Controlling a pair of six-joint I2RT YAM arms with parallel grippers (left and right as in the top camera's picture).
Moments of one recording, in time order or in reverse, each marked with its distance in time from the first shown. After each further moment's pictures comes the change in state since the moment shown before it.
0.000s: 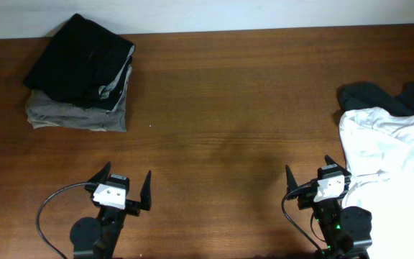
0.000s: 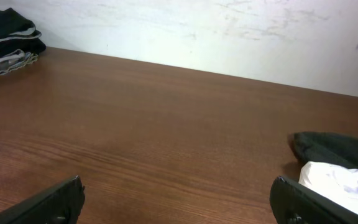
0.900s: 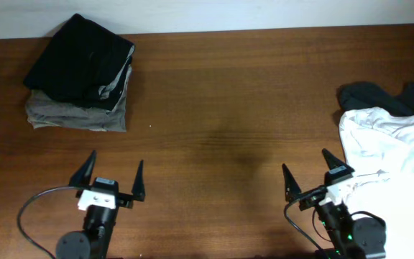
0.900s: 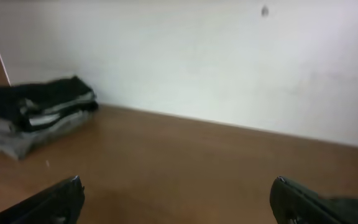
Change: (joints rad) left arm 0.000 0.050 0.143 0.174 -0.021 0.000; right arm 0.000 0.016 0.121 0.078 -0.151 0.087
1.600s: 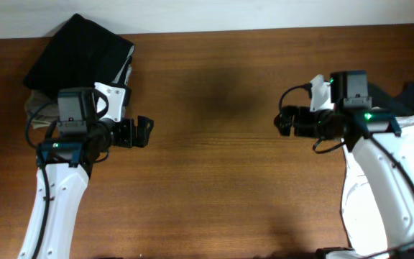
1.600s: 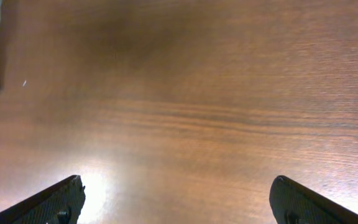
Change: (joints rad) left arm -0.001 1.200 0.884 -0.691 0.125 0.014; right arm -0.074 1.392 1.005 -0.719 -0.076 0.159
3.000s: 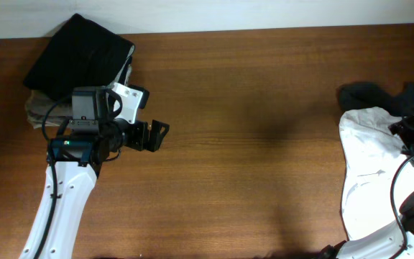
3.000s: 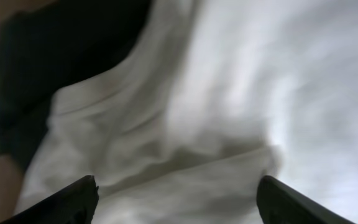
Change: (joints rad) left arm -0.076 0.012 0.000 0.008 0.082 0.049; right arm -0.822 0.510 0.026 0.417 -0.007 0.103
